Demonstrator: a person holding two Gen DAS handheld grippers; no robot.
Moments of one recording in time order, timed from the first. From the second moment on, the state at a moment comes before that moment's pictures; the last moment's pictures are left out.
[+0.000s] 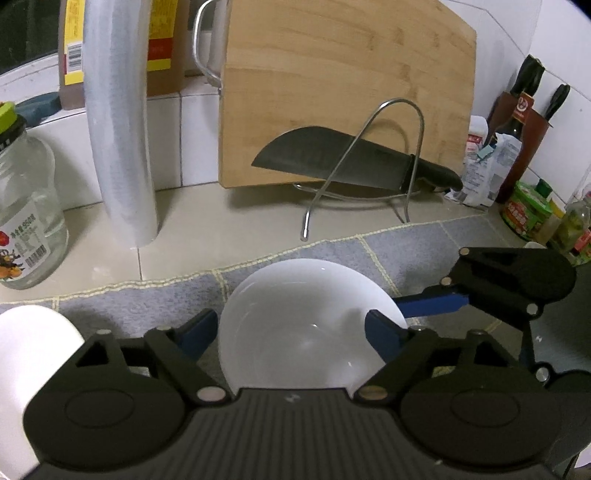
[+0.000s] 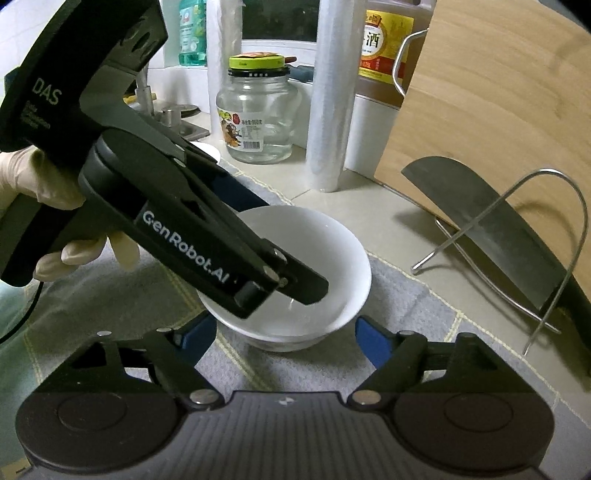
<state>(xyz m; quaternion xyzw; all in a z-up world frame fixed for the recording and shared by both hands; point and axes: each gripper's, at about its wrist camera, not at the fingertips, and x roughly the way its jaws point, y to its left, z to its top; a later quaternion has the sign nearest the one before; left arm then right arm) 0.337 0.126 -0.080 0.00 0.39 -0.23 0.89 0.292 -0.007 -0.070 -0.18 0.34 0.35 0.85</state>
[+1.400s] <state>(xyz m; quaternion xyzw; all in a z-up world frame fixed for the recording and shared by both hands) 0.287 0.108 -0.033 0.03 0.35 -0.25 0.90 0.255 -0.021 -0.033 -0.18 0.33 0.35 0.86</state>
